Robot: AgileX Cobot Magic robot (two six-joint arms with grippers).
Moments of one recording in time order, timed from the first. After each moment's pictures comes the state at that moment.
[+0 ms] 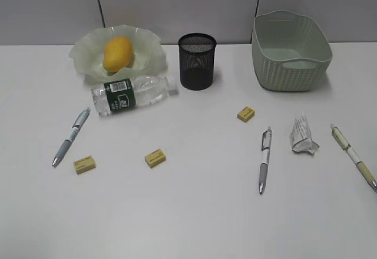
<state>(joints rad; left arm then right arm) -0.23 0.35 -0.53 -0.15 1.06 0.10 0.11 1.09 -0.71 0.01 0.70 0.08</state>
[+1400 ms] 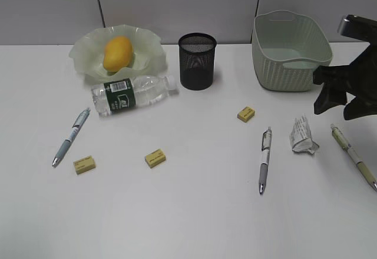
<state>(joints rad) -0.23 0.35 -0.53 -0.15 1.06 0.10 0.11 1.68 -1.01 0.22 0.62 0.08</state>
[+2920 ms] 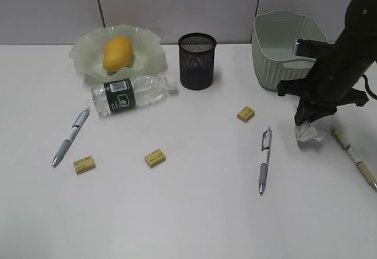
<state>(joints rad) -0.23 0.35 -0.53 -0.15 1.06 0.10 0.17 2.00 -1.26 0.17 0.72 0.10</state>
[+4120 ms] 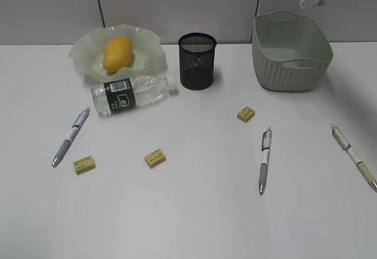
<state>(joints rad) -0.23 0.35 -0.53 -0.15 1.06 0.10 0.17 2.03 -1.82 -0.03 0.61 0.10</state>
